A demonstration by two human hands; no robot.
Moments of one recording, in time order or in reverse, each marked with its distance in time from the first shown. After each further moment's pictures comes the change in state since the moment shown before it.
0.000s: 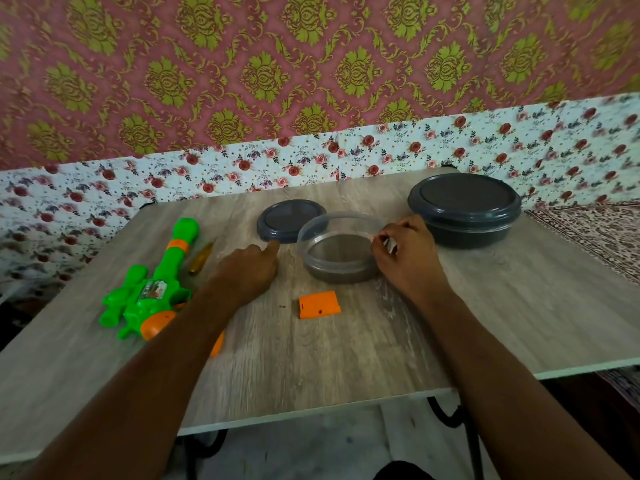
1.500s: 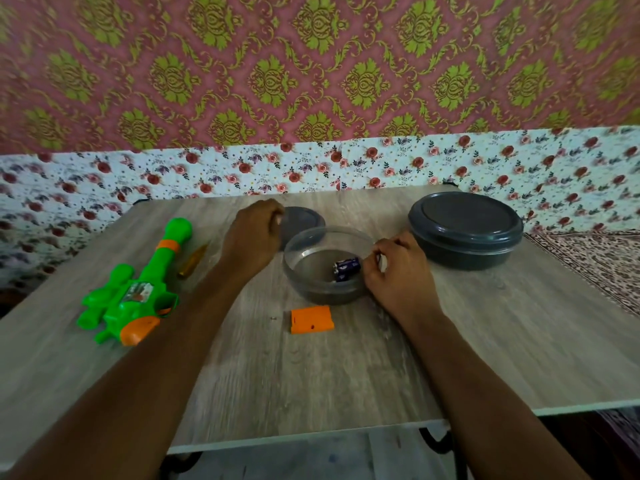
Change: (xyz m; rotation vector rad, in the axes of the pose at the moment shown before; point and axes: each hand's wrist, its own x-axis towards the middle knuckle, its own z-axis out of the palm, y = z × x) left_hand 0.050 0.005 -0.020 -0.687 0.646 0.066; right_hand 0.000 -0.008 0.007 -0.081 0.027 -0.064
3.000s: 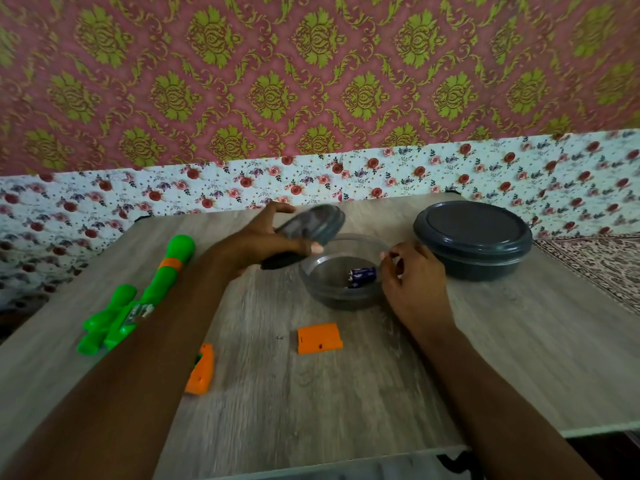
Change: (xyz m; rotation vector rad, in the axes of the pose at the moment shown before) left_hand 0.024 0.020 -0.033 -0.451 -0.554 -0.473; right_hand 0.007 0.005 0.003 0.089 0.075 0.104
